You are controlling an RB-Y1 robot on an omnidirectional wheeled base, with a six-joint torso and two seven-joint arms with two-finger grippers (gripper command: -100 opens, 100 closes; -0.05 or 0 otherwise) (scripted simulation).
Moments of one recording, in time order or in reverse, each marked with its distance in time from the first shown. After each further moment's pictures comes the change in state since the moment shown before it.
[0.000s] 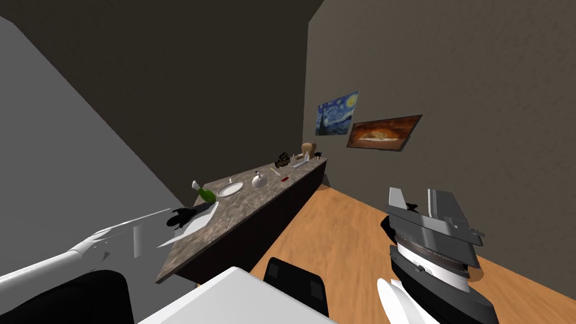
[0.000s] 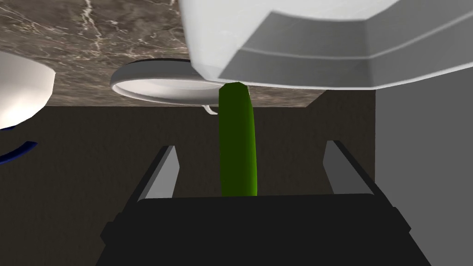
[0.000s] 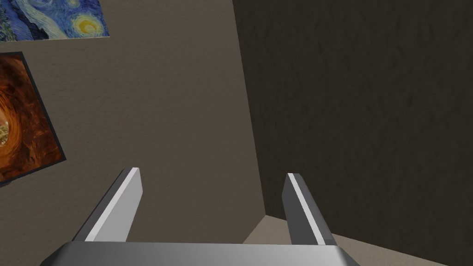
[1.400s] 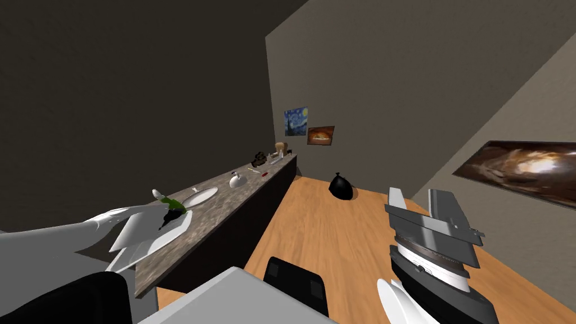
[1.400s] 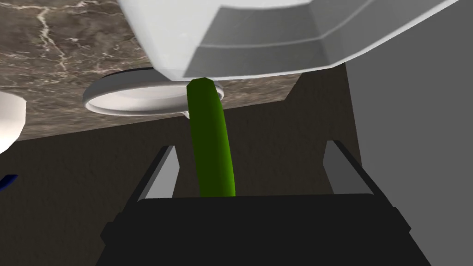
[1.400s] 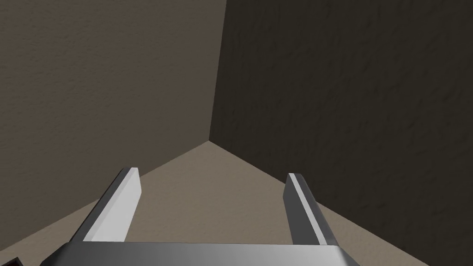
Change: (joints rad) left arm 0.057 0.374 -0.237 0.197 0.223 0.183 0.399; right arm 0.000 0.000 0.000 0.000 0.000 0.000 0.000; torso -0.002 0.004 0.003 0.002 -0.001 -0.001
